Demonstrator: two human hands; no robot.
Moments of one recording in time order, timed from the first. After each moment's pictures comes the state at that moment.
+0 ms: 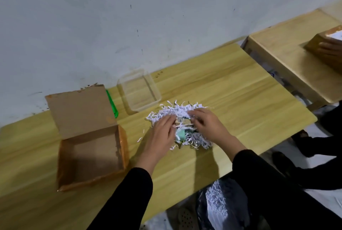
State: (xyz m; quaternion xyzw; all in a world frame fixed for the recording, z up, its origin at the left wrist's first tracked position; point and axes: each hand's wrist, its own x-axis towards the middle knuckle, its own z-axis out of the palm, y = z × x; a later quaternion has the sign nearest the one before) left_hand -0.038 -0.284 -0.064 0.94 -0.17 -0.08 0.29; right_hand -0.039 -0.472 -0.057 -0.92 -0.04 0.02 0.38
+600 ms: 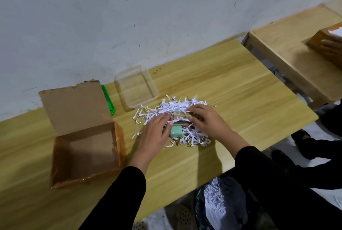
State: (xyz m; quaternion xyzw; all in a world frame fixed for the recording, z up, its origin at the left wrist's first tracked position) left_hand -0.036 -0.276 -0.074 0.94 -0.14 -0.06 0.31; right_hand -0.036 -0.484 -0.057 -0.93 -0.07 0.03 0.35
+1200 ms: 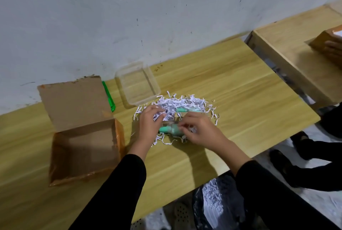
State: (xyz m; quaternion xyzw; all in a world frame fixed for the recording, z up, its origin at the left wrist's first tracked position) left_hand -0.011 -0.273 -0.070 0.90 -0.01 0.00 0.44; right_hand -0.055 -0.450 -0.043 -0.91 -0.16 0.01 0.38
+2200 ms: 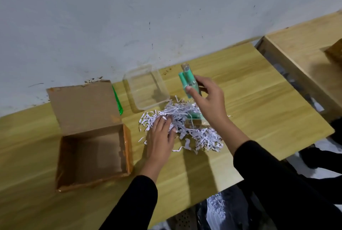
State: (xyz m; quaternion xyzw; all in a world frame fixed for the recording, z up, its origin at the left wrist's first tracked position) left_hand -0.036 -0.269 -0.098 0.96 -0.06 -0.04 0.28; right_hand 0.018 -0.428 -0.003 -0.83 0.02 -0.12 0.55
